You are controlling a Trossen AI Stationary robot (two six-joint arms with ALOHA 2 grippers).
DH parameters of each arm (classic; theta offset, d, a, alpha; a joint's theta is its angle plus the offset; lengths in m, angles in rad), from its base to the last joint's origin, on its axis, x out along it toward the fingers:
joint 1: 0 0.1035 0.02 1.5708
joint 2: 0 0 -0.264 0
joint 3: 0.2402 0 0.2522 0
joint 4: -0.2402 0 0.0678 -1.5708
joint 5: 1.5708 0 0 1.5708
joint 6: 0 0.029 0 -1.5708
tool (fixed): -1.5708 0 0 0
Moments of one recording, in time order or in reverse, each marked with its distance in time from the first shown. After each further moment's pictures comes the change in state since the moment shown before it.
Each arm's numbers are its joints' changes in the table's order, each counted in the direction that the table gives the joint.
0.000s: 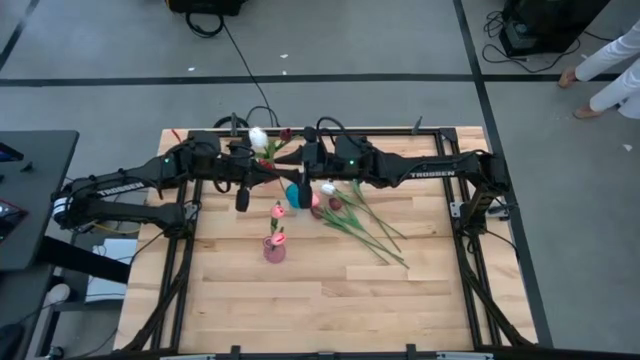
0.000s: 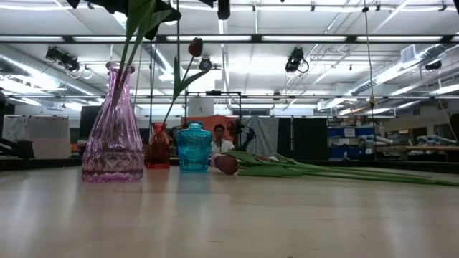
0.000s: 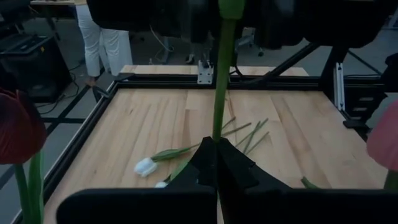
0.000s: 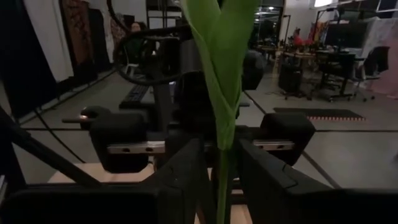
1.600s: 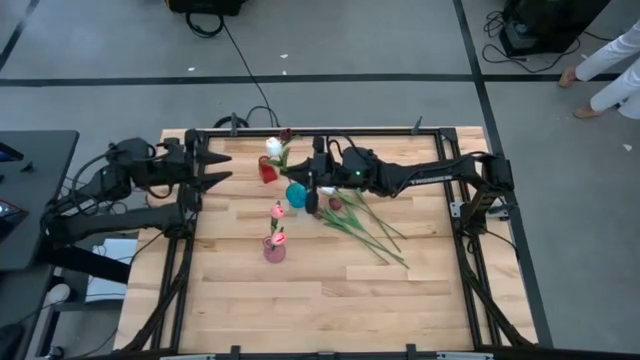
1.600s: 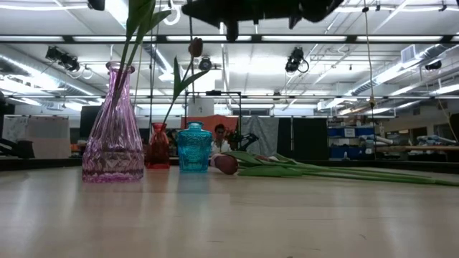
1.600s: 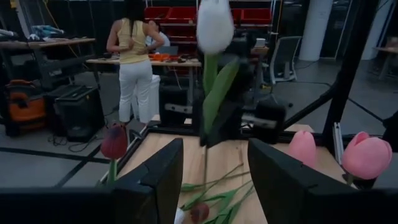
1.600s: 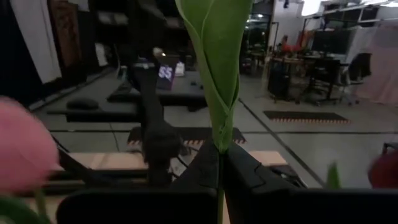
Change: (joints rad) left arm -0.002 0.421 0.000 -0.173 0.109 -0.083; right arm -0.015 0.026 -0.271 0.272 -0.036 -0.023
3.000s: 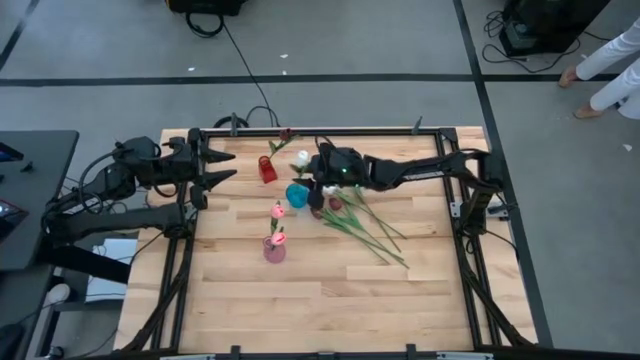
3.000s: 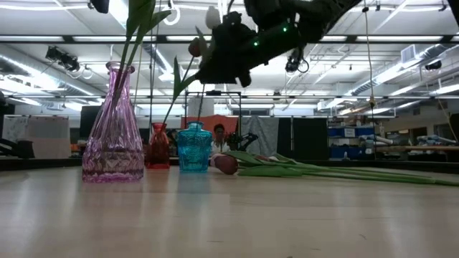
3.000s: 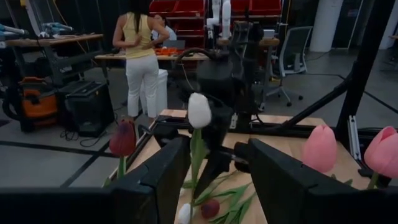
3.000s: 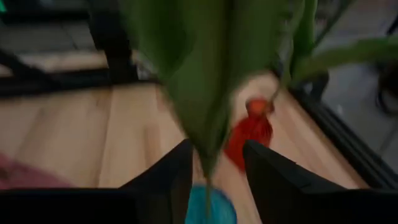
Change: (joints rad) left arm 0.000 -0.034 0.000 0.008 0.034 0.028; right arm -0.076 -0.038 -0.039 -0.335 -0.017 0.051
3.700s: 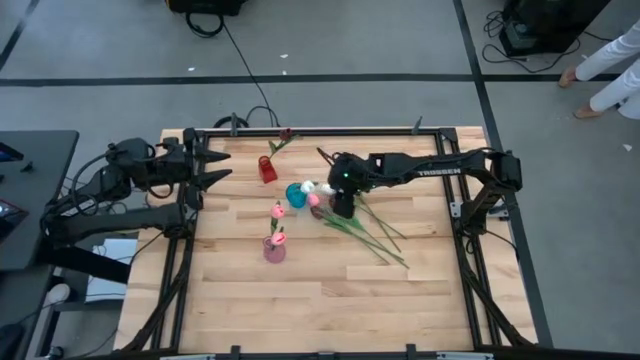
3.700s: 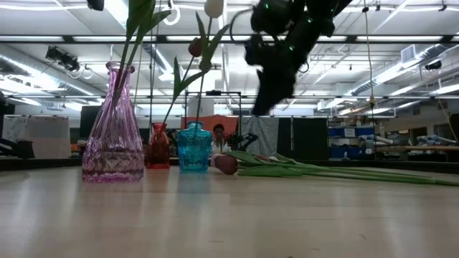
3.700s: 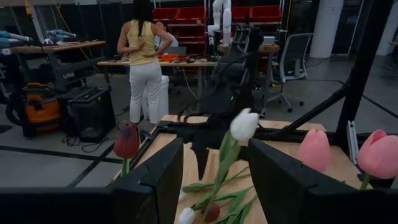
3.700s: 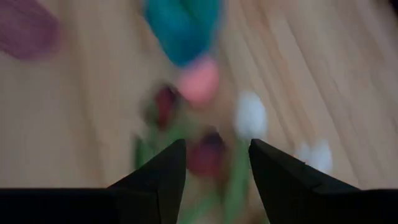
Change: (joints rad) left arm 0.000 0.038 0.000 -0.011 0.003 -0.002; right arm -0.007 0.109 0.005 -0.734 -0.025 0.106
